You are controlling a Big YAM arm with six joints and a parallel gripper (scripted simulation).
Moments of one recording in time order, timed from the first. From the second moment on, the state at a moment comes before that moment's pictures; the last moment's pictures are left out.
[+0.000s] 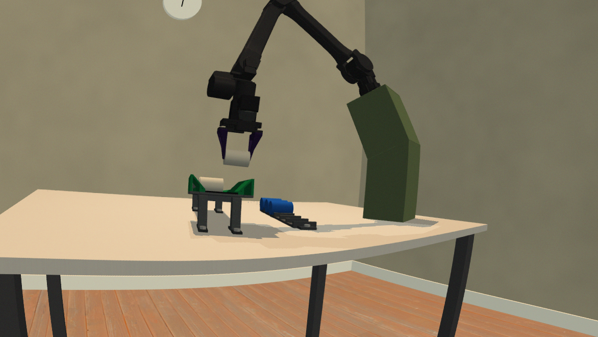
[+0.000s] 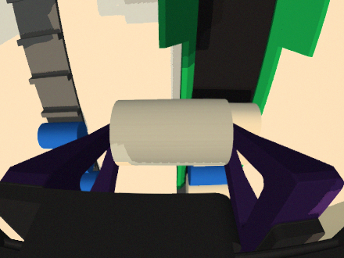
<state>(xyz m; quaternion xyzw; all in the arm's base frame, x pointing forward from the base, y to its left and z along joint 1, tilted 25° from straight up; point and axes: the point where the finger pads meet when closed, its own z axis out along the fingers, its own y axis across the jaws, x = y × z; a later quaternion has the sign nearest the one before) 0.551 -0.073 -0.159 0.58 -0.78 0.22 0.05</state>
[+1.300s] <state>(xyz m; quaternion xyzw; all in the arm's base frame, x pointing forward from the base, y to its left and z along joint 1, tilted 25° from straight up) 0.598 -0.086 -0.171 0.58 -0.79 0.21 0.07</state>
